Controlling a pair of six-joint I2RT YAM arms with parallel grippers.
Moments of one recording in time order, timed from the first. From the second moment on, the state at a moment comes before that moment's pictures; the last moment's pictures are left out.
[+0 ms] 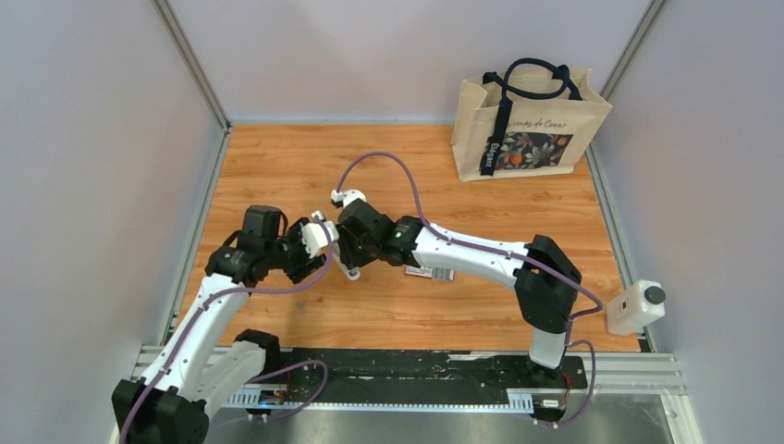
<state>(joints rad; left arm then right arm) -0.24 0.88 0.72 -0.73 0.43 0.81 1.08 1.82 1.46 -0.42 0.10 0.50</state>
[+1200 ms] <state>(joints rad) 0.03 0.85 0.90 -0.81 0.33 0.26 1.20 2.19 1.76 -0.51 0.31 0.71</state>
